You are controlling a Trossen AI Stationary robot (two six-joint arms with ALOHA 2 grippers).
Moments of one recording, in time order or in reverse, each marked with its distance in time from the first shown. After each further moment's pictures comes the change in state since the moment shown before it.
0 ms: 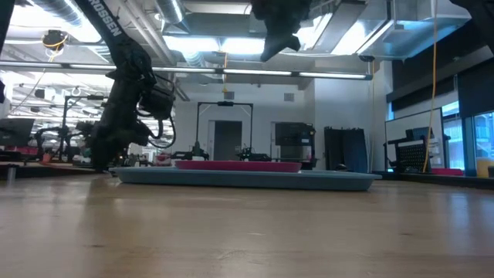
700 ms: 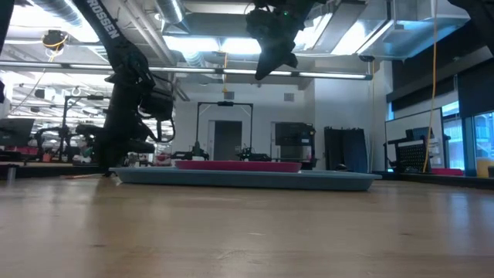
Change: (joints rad) left arm 0.001 0.003 -0.039 0.123 -0.175 -0.196; right arm 0.000 0.009 -0.153 0.152 -0.002 0.083
